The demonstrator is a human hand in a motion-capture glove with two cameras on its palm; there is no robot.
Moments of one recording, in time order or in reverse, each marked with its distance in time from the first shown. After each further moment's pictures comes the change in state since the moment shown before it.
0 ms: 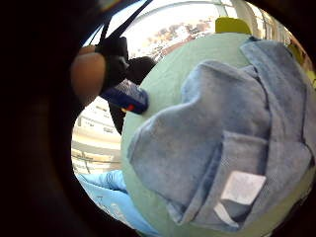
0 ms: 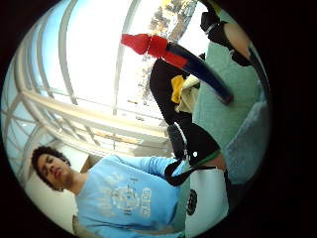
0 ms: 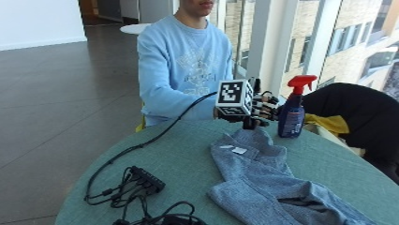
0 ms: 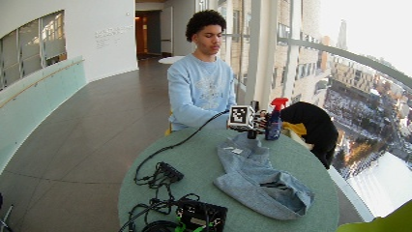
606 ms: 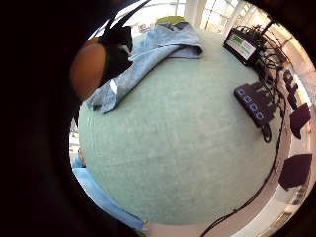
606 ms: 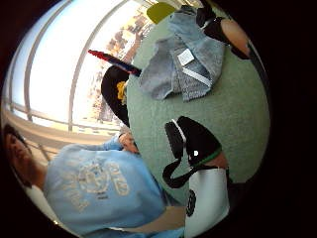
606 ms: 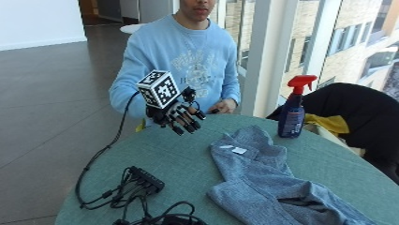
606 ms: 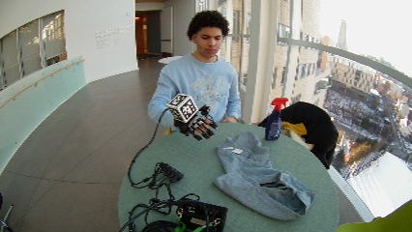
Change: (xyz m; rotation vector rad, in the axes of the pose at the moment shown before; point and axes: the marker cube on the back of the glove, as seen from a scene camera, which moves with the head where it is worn) arm 0.060 0.210 -0.103 0.143 0.488 0.271
